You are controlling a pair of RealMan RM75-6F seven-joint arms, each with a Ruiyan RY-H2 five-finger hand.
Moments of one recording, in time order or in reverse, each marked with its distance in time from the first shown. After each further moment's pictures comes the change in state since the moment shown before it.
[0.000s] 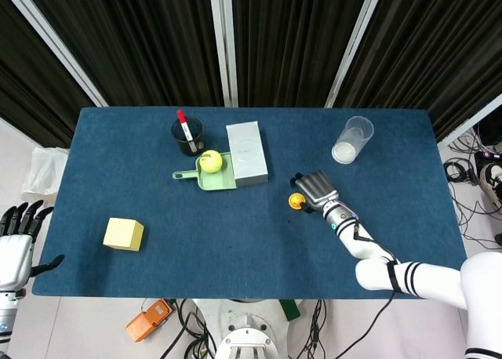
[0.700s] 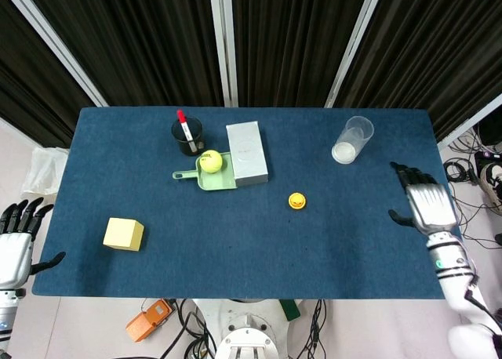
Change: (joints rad) left arm -0.002 -0.013 -0.006 0.022 0.012 0.014 -0.035; right arm -0.492 0.446 -0.116 -0.349 -0.322 0.566 0.347
